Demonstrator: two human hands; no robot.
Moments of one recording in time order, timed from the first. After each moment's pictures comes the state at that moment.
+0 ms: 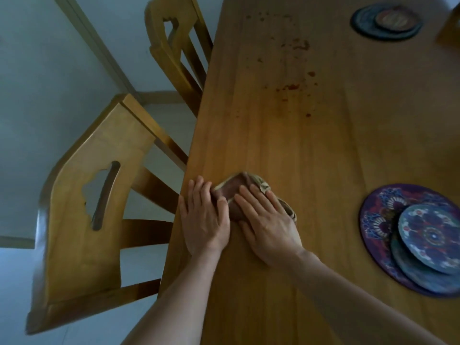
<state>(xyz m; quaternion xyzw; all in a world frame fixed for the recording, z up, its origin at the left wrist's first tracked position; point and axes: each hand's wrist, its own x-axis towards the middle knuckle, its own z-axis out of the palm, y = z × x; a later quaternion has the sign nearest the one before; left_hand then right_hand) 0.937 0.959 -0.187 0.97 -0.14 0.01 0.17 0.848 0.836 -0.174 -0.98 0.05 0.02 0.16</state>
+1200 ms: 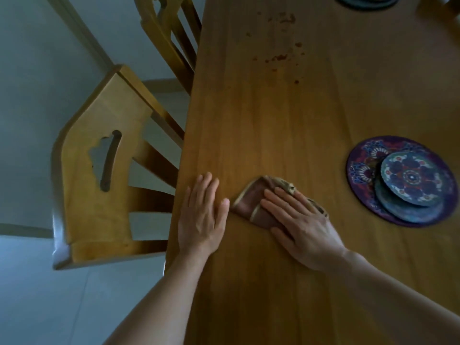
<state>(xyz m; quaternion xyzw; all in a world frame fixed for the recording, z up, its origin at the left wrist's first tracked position) 0.878 1.021 -0.185 0.94 -0.29 -0.05 0.17 0.732 0.829 -0.173 -0.98 0.03 0.03 0.17</state>
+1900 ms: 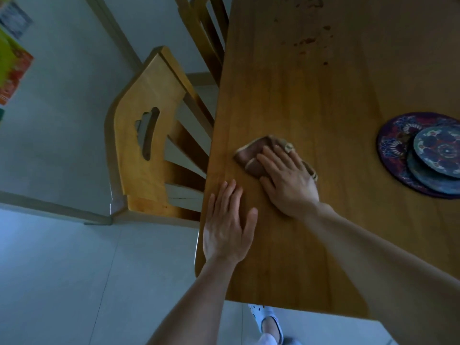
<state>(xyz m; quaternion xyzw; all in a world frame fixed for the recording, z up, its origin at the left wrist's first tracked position) 0.819 1.080 -0.186 0.94 -0.28 -0.04 0.18 0.805 0.894 -0.180 -0.98 0.11 0.00 0.14</state>
